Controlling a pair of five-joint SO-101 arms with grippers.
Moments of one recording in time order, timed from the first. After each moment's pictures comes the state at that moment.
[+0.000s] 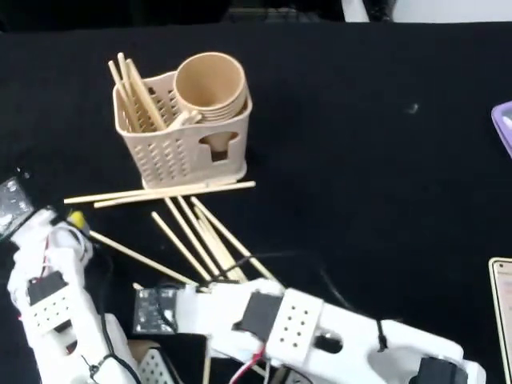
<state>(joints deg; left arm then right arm) -37.7 -62.0 83.8 28.9 2.8 -68.0 -44.7 65.1 63.5 22.2</state>
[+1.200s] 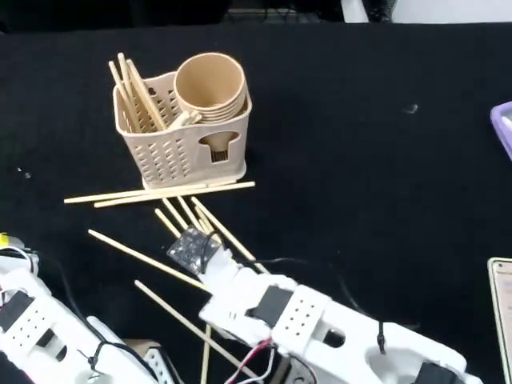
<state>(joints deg) -59.9 -62.0 81.7 27.3 24.8 -58.6 -44.7 78.8 41.2 -5.6</state>
